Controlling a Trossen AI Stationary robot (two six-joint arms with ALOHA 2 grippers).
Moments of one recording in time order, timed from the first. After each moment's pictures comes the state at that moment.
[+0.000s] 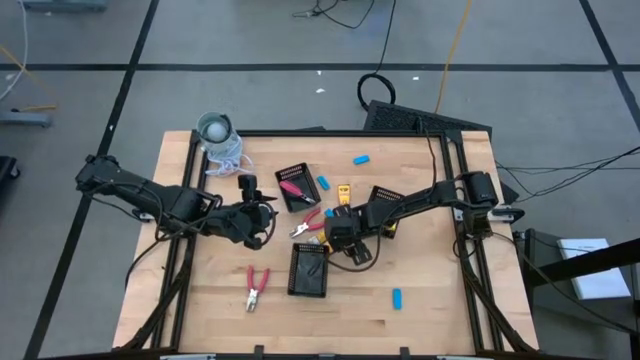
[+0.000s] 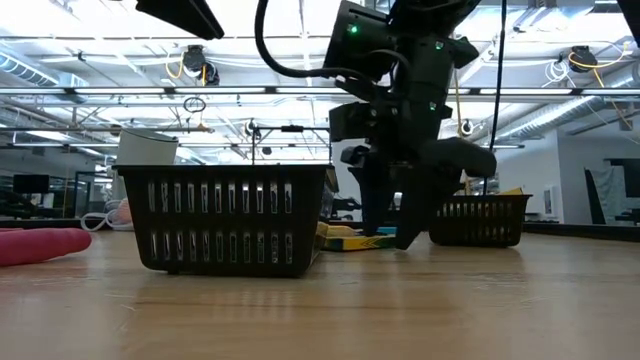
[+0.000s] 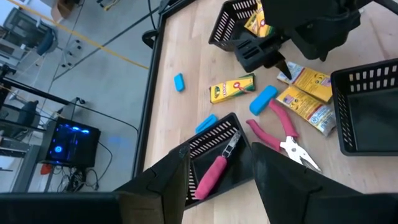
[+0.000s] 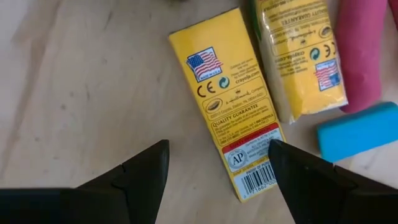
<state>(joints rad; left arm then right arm) -0.35 1.20 1.09 -0.72 -0.68 0.13 0.10 1.94 1.25 -0.59 0.05 -0.30</state>
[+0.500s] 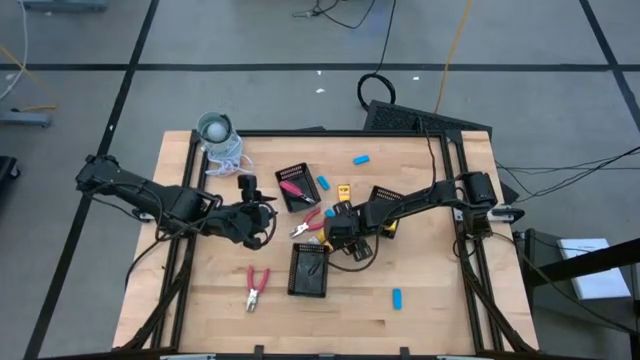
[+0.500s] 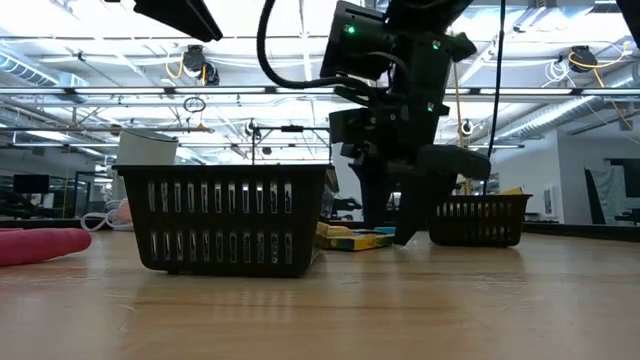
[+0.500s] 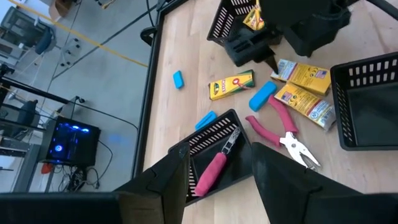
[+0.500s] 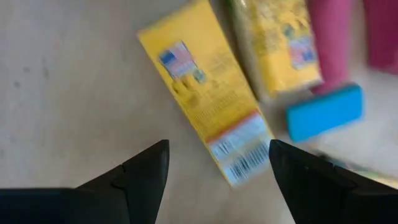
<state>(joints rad) -0.35 1.20 1.09 -0.73 -0.68 0.13 0.10 1.94 1.28 -0.66 0.14 -0.33</state>
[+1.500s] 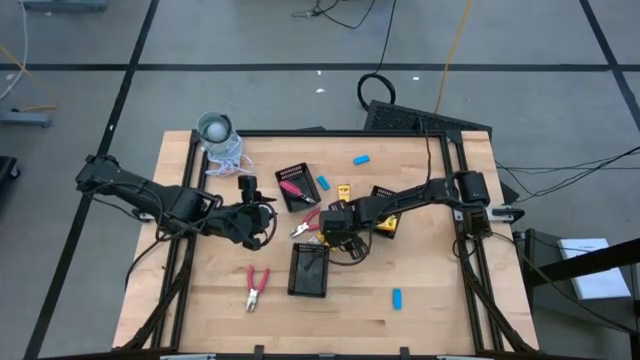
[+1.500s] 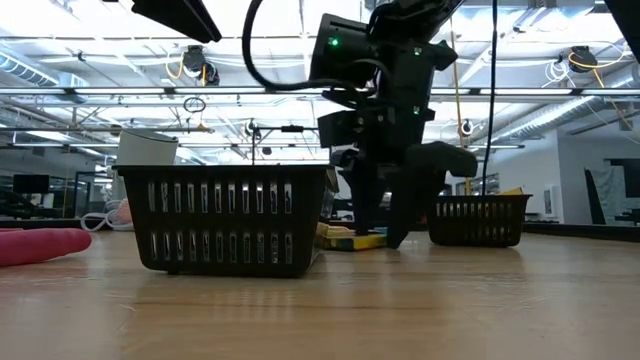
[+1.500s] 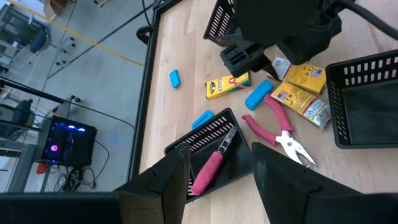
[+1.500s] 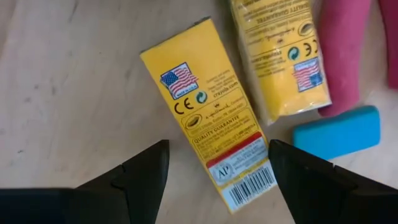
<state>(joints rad) -0.35 1.20 1.09 -0.74 -0.66 0.13 0.06 1.99 1.34 -0.68 0.03 -0.37</state>
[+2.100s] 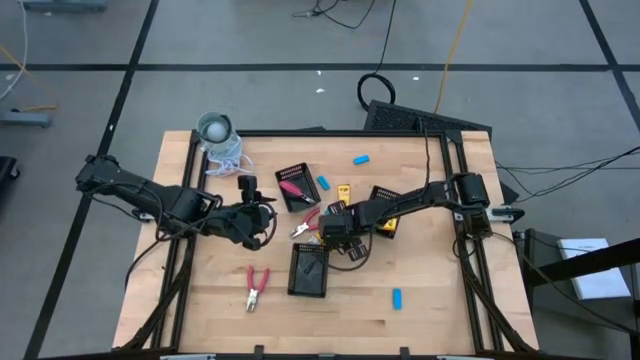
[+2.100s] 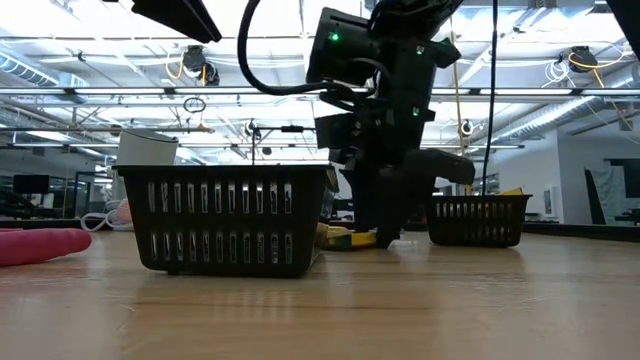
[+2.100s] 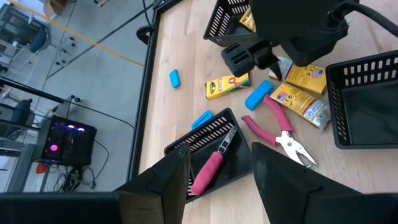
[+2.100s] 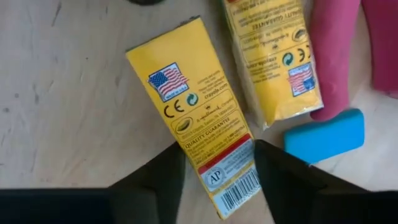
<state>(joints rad) -0.35 1.20 1.09 -0.74 -0.66 0.12 0.09 2.01 1.34 -0.65 0.10 -0.35</state>
